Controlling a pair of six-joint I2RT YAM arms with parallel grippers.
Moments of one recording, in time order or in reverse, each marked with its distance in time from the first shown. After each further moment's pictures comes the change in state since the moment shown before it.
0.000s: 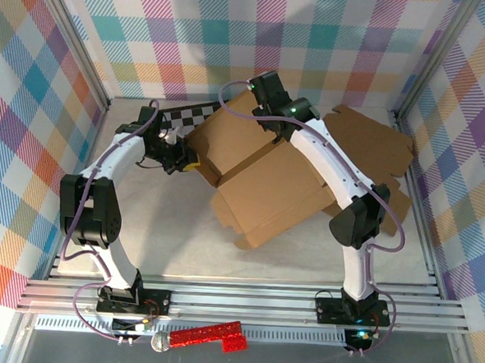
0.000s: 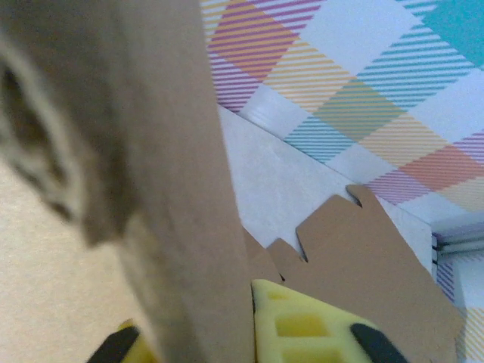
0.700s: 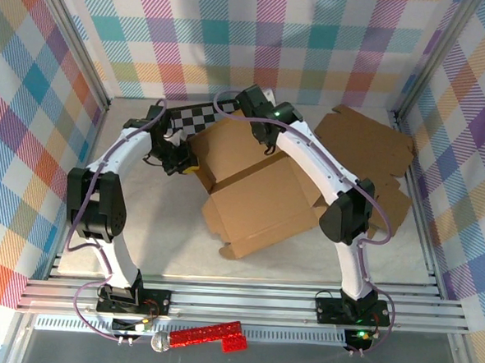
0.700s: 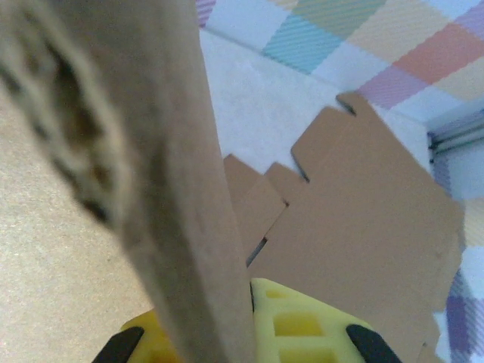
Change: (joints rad) left arm -0.037 0.073 0.084 -0.118 -0.181 -0.009; right arm 0.029 0.088 0.016 -0.208 0.134 0.330
